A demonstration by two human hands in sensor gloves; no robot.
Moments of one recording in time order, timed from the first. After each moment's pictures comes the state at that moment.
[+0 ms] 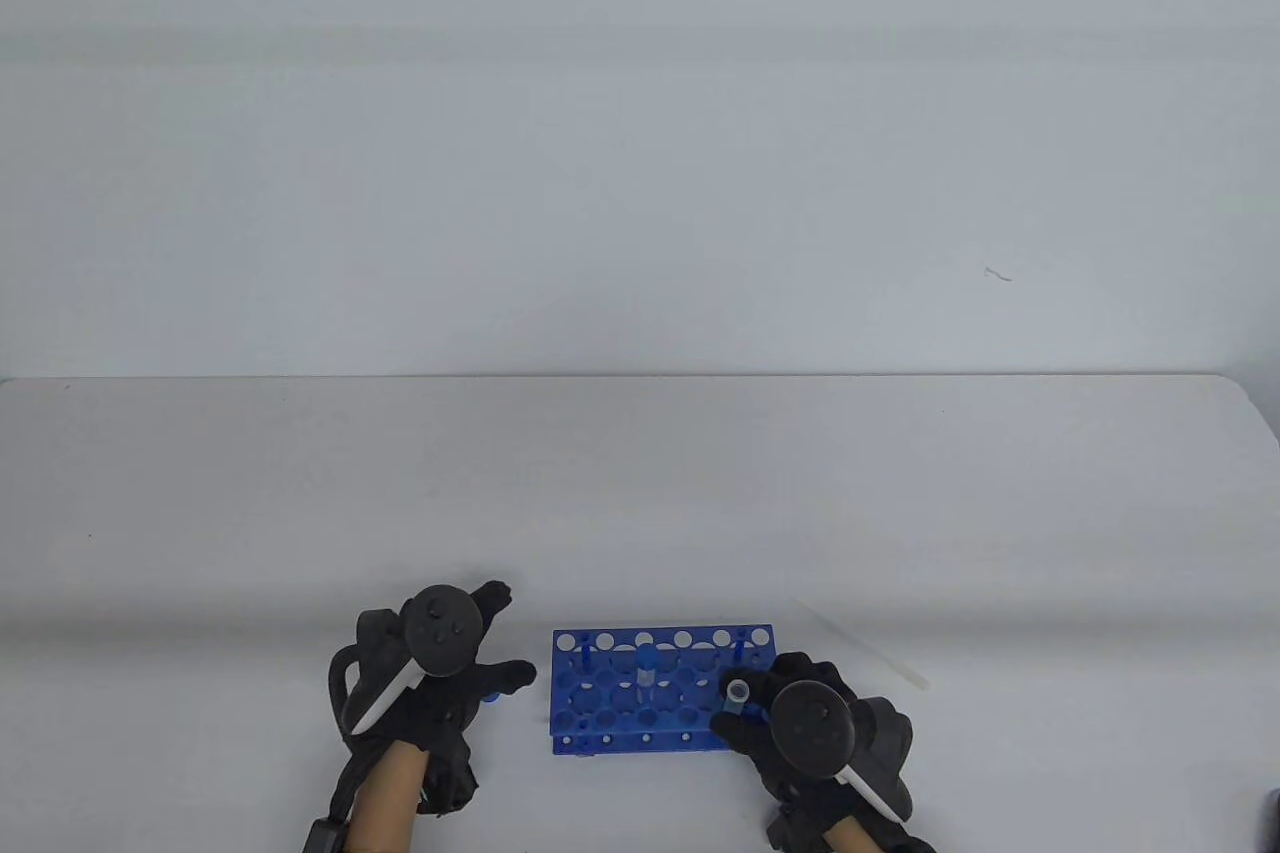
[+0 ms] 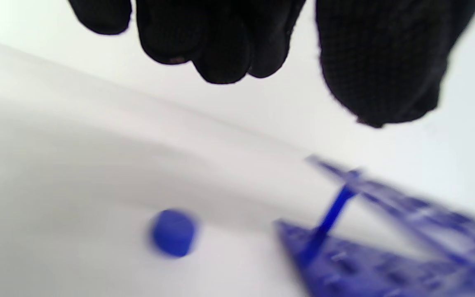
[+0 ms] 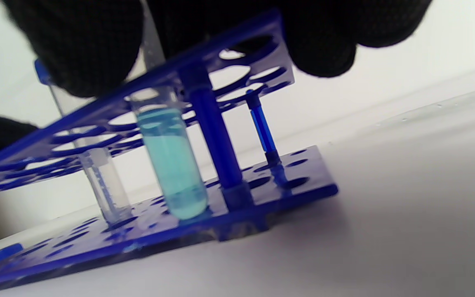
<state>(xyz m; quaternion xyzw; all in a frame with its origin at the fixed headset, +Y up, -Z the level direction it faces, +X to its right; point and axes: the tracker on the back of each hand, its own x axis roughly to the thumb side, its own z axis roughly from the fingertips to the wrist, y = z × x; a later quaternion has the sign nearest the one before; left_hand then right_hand) -0.207 -0.706 -0.366 -0.02 -0.04 0.19 0.98 0.129 -0.754 -0.323 0.08 -0.08 0.97 0.21</state>
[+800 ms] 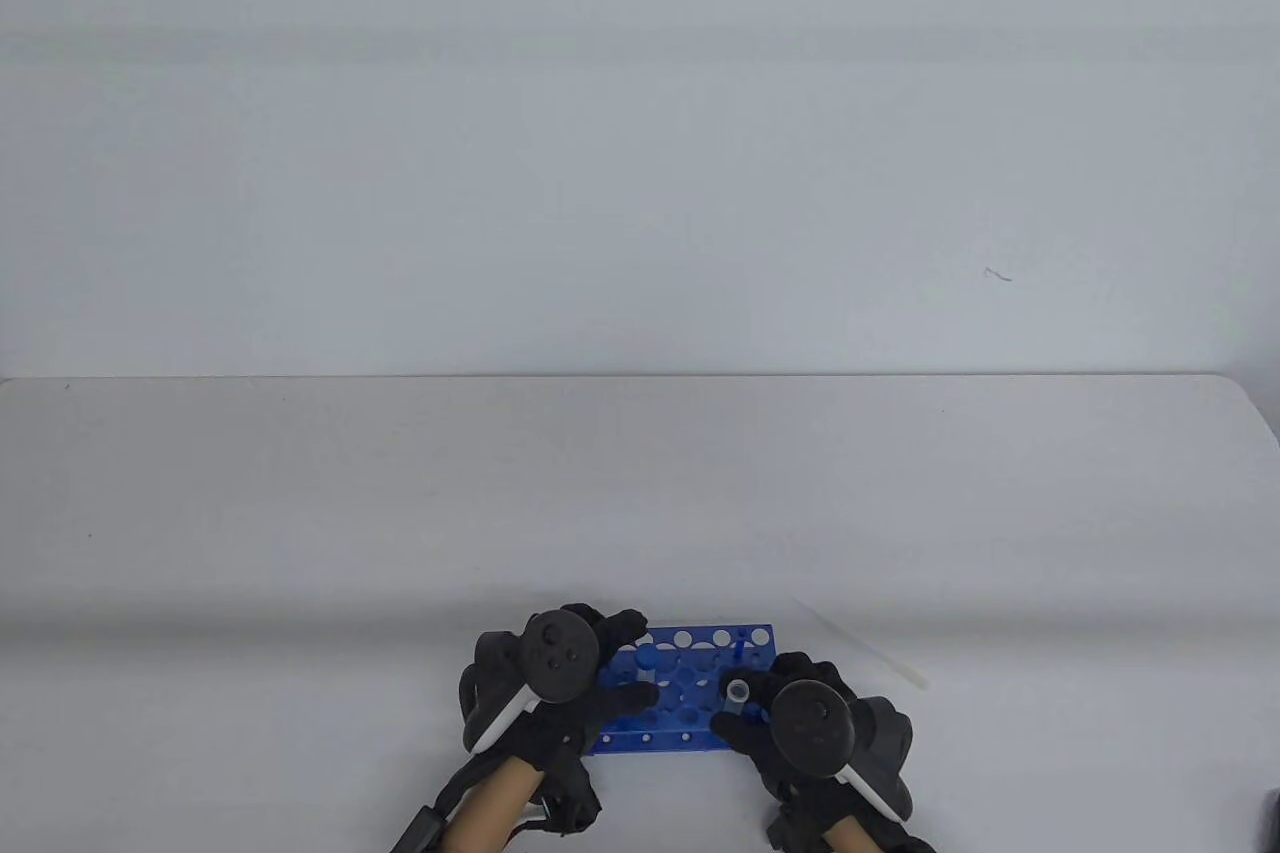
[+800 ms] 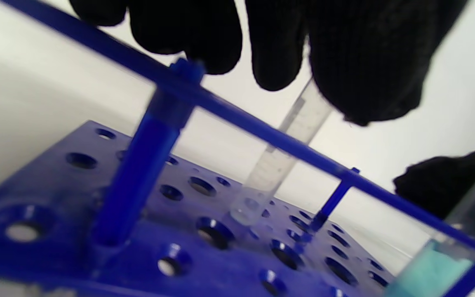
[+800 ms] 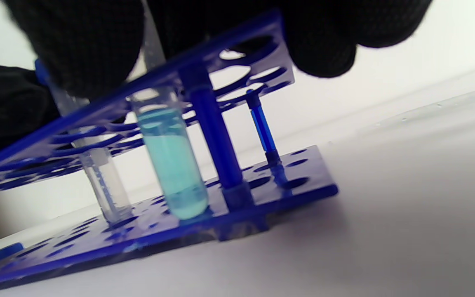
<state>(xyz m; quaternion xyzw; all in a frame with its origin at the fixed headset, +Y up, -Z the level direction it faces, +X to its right) -0.116 -0.738 -0.363 -0.04 -0.10 0.23 0.97 0.129 -0.754 -0.323 0.08 -0.08 0.97 0.21</state>
